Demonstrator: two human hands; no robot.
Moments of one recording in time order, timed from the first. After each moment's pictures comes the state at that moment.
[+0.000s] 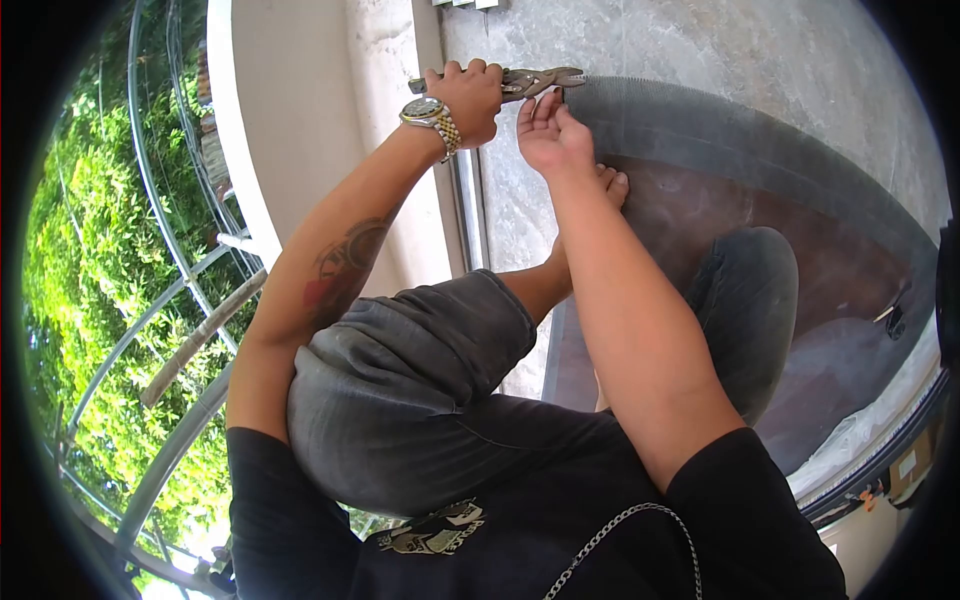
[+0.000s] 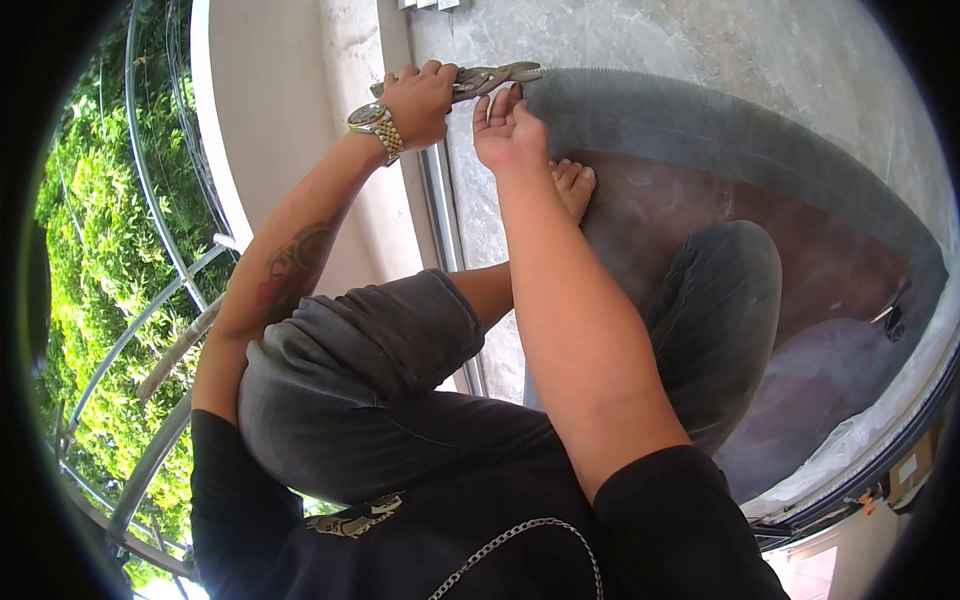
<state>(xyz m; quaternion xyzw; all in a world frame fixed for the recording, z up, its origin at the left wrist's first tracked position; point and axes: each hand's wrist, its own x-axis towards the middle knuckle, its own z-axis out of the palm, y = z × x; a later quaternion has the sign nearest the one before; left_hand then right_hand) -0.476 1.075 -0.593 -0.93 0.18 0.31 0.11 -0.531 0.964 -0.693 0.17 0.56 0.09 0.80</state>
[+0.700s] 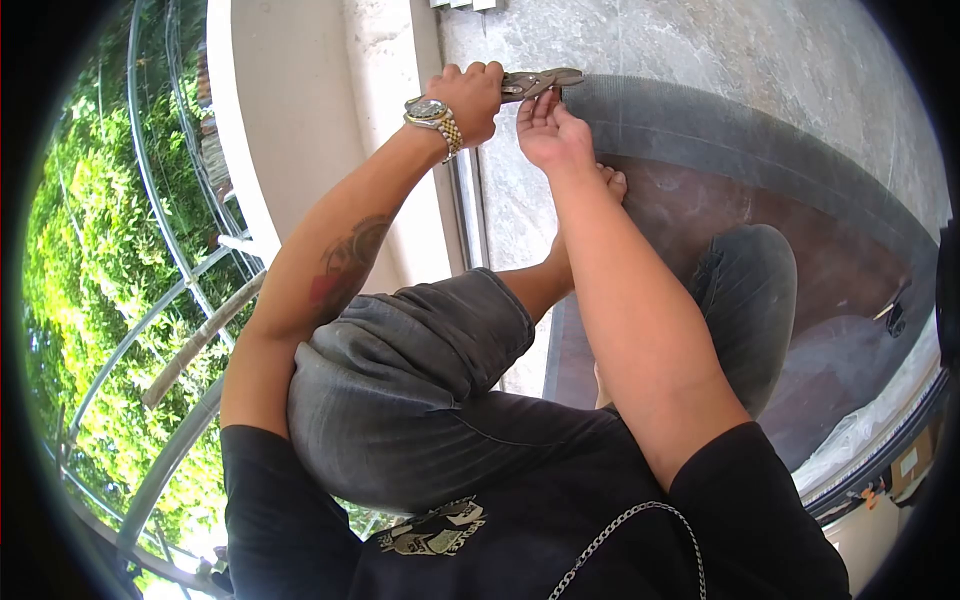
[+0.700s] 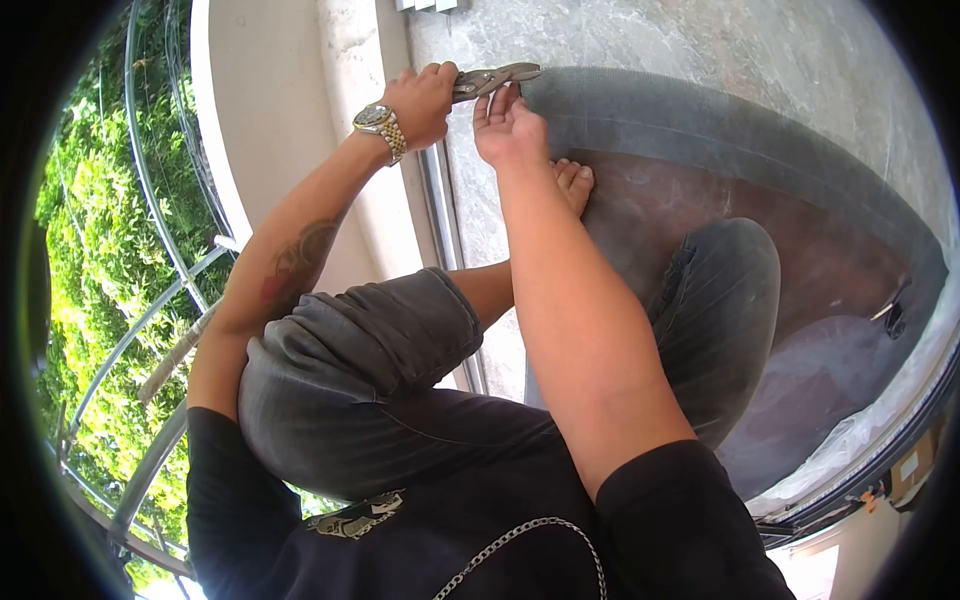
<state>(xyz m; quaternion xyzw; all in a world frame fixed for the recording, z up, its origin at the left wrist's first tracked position) -0.473 1.072 -0.595 -0.93 0.15 0.33 0.10 -0.525 0.962 -0.696 0.17 0.57 0.11 0.80</state>
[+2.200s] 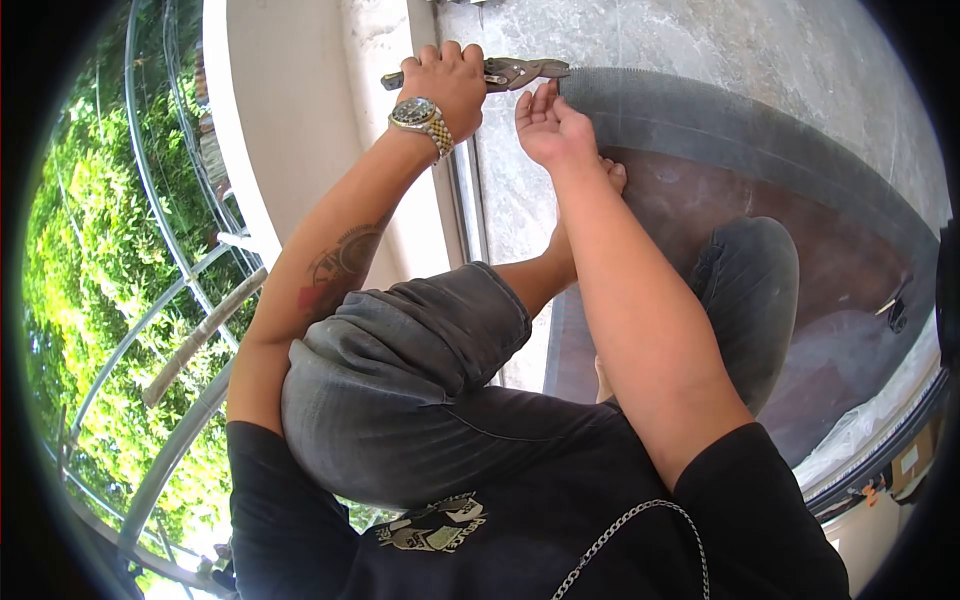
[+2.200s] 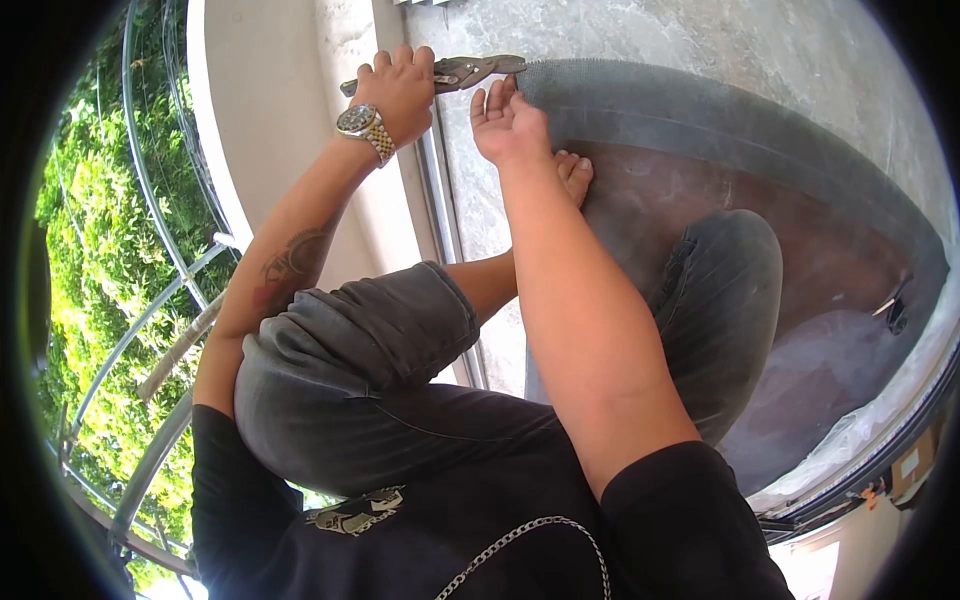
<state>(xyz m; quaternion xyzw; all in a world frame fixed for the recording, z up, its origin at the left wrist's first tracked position) -0.479 1.070 -0.570 -0.94 0.20 0.20 0.21 -0.531 0.955 -0.692 0.19 0.56 0.13 0.80</state>
